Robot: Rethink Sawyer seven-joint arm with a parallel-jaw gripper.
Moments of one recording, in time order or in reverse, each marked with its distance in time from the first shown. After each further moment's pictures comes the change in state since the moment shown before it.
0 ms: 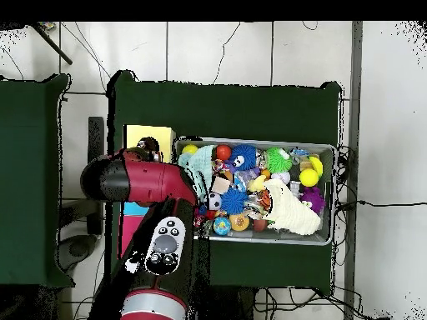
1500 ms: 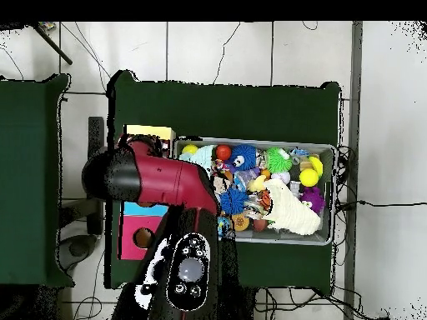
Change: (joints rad) arm -0.074 -0.166 0.031 0.052 -0.001 0.008 0.000
